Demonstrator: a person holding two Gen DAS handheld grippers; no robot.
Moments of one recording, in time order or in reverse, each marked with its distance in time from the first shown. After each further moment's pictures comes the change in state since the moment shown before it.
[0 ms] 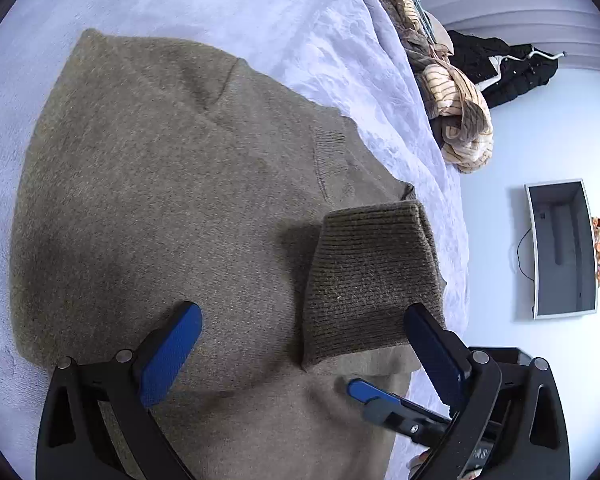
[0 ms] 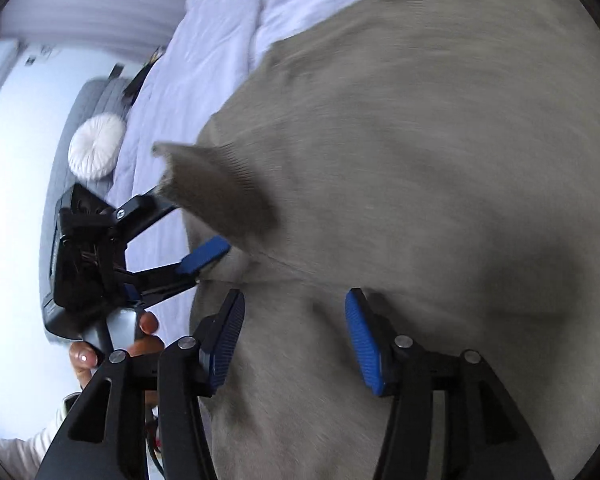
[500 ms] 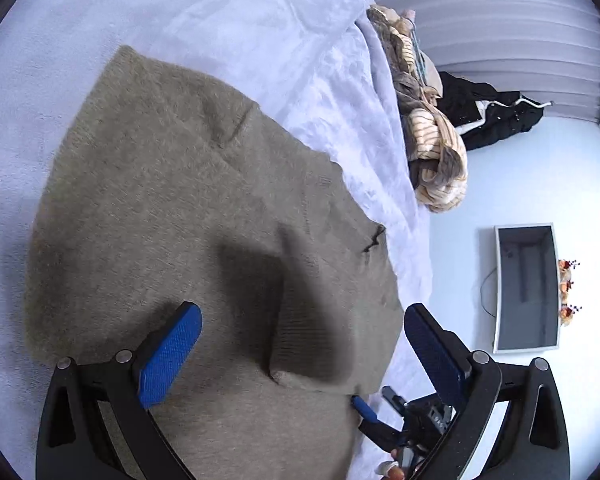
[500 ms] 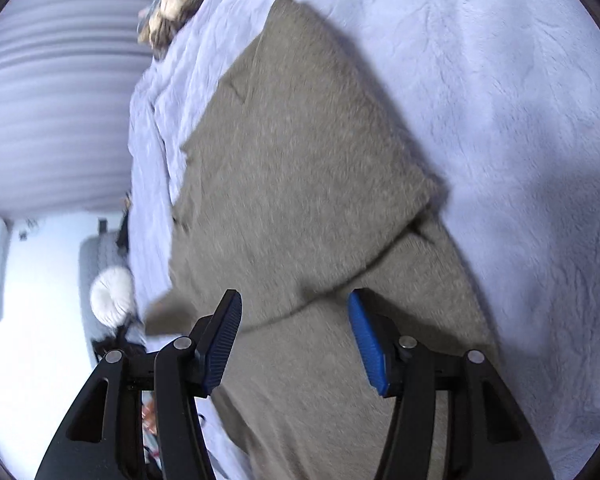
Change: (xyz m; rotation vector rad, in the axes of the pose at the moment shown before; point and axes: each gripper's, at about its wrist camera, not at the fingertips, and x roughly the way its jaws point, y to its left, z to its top) left arm -0.024 0.024 0.006 -0.110 -0.085 -0.112; right arm -0.092 -0.138 -0.041 0.452 -0.289 0.127
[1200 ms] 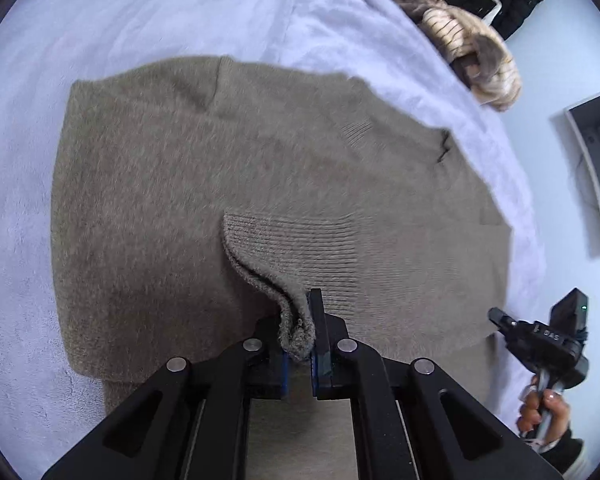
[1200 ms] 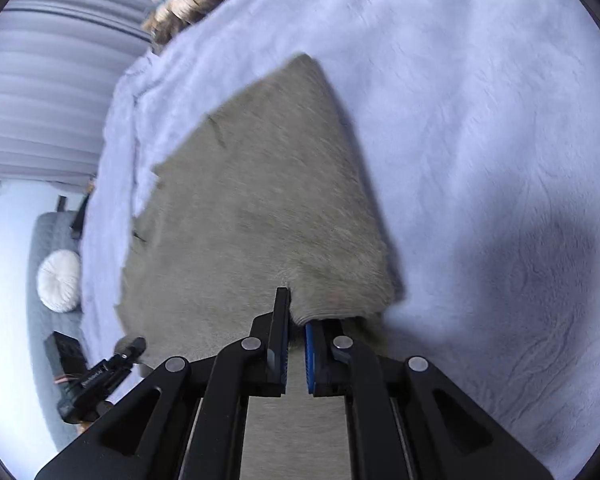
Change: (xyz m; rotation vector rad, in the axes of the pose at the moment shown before) left arm 0.035 -0.026 -0.030 0.366 0.098 0.419; right arm -0.009 0.013 0.035 -0.201 -0.041 -0.241
